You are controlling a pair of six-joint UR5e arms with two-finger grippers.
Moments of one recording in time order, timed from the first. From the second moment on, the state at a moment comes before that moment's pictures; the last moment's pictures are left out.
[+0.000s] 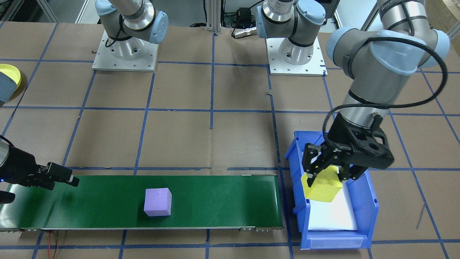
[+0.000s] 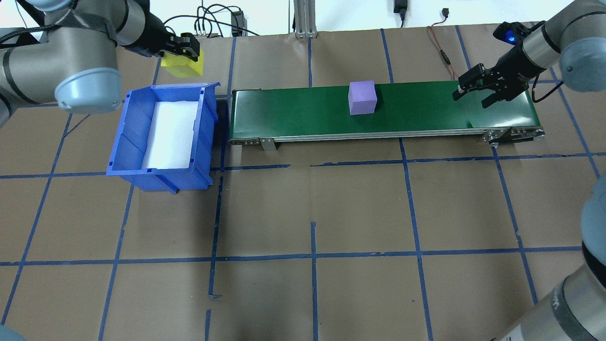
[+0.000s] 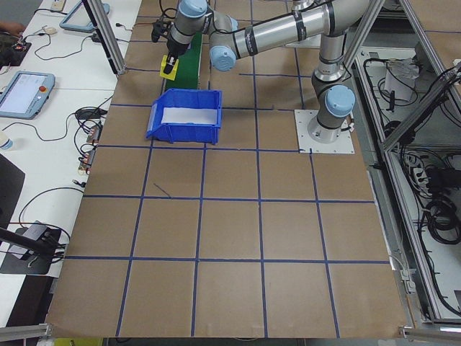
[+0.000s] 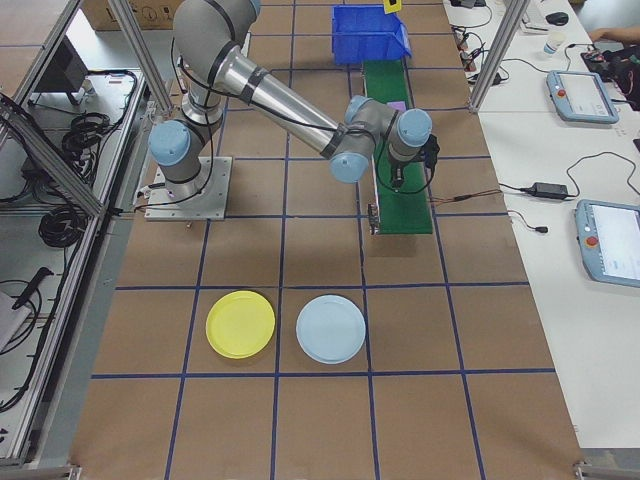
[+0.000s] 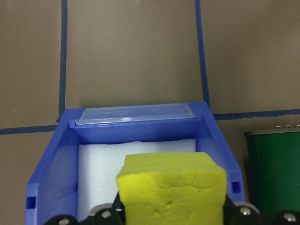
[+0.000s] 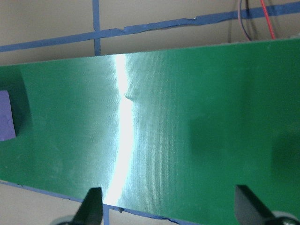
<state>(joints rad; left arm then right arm) -1.52 -1.82 -1.64 -0.81 1.39 0.13 1.18 -1.12 1.57 -1.91 -1.17 -0.40</state>
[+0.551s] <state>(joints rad) -1.65 -1.94 -1.66 -0.74 1.40 0.02 1.17 -1.12 1.57 -1.91 -1.14 -0.40</state>
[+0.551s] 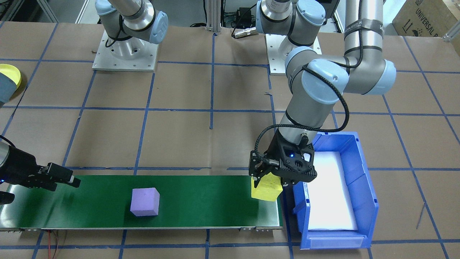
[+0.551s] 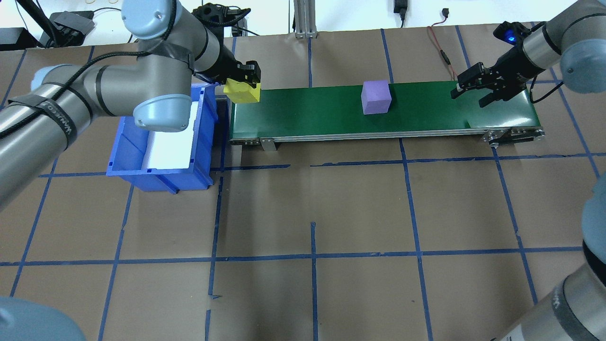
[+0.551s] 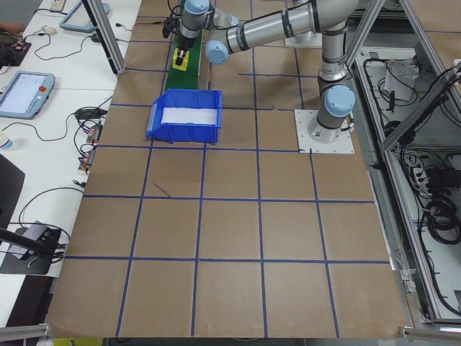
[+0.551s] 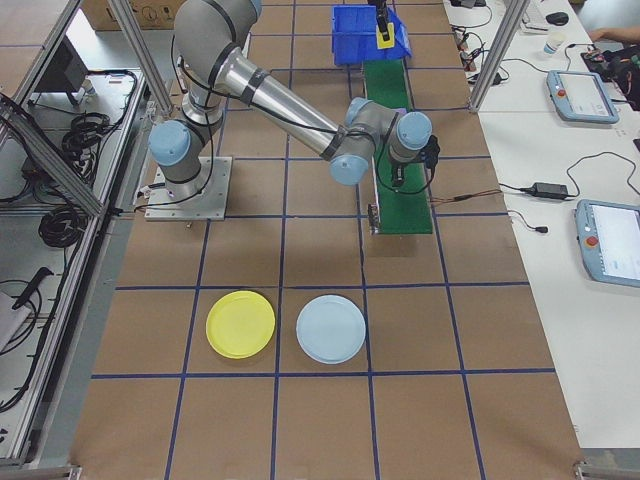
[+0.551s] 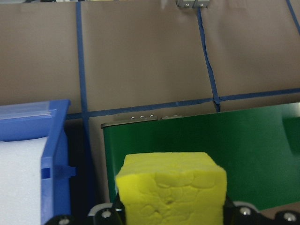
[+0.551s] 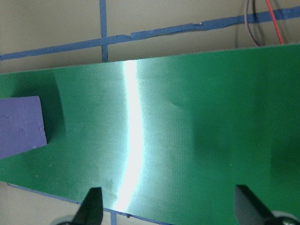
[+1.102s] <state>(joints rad) -1.66 -2.03 -1.67 -0.69 1.40 0.01 1.17 -1.12 1.57 -1.91 -1.14 -0.40</state>
